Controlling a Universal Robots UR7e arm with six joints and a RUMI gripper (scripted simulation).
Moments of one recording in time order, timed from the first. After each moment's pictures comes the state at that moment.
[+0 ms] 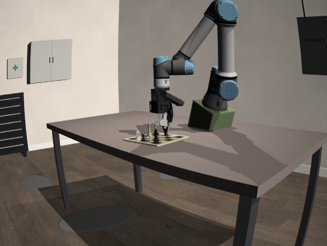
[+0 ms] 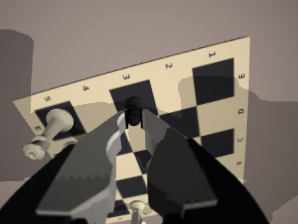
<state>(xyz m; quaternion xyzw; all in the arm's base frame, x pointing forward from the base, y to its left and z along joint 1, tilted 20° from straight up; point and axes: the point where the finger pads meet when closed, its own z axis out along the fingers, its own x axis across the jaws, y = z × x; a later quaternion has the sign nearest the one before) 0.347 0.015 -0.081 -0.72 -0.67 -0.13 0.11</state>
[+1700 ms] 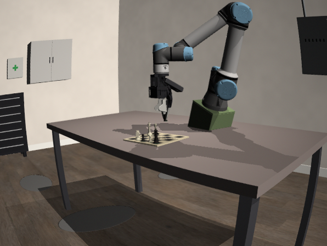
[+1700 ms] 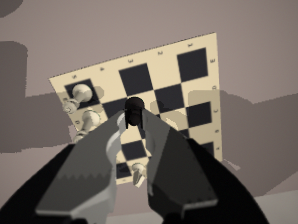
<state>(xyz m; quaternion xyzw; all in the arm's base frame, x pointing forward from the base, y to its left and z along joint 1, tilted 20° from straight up) 0.346 -0.010 -0.016 -0.72 -0.67 -0.13 0.11</state>
